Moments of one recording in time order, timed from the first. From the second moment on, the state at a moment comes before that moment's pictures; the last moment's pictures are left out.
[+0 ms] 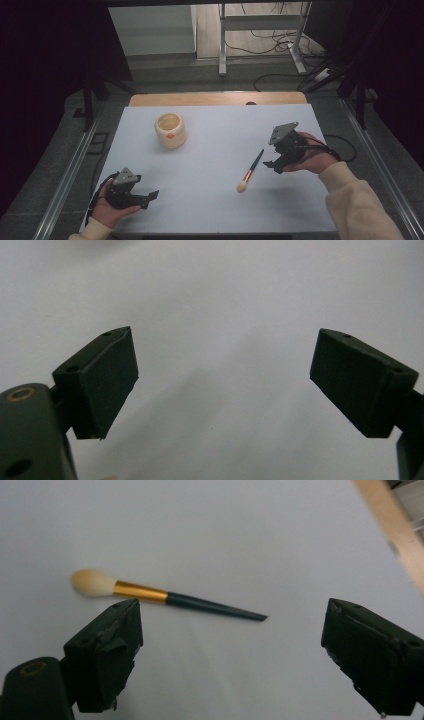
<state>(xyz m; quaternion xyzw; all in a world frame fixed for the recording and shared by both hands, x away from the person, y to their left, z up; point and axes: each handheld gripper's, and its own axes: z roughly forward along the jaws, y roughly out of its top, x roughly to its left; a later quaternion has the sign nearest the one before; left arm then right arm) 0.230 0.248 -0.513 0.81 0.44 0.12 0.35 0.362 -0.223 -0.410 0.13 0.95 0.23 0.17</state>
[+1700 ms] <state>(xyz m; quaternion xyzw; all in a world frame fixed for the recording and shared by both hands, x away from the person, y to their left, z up) 0.230 0.246 -0.514 0.82 0.44 0.12 0.35 0.367 -0.189 -0.421 -0.11 0.96 0.22 0.13</state>
